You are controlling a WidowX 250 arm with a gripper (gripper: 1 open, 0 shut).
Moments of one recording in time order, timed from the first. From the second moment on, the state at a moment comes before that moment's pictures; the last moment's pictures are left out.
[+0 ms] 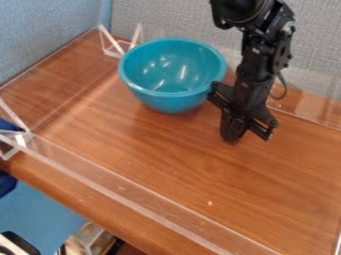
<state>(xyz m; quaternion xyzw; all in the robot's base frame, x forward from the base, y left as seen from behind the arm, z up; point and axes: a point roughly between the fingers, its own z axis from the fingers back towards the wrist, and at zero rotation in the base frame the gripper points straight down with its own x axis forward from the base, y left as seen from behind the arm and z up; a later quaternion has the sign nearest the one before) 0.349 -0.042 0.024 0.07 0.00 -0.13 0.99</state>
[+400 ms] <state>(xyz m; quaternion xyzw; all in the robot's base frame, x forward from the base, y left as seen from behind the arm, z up) 0.348 -0.040 0.023 0.07 0.00 -0.13 0.99</state>
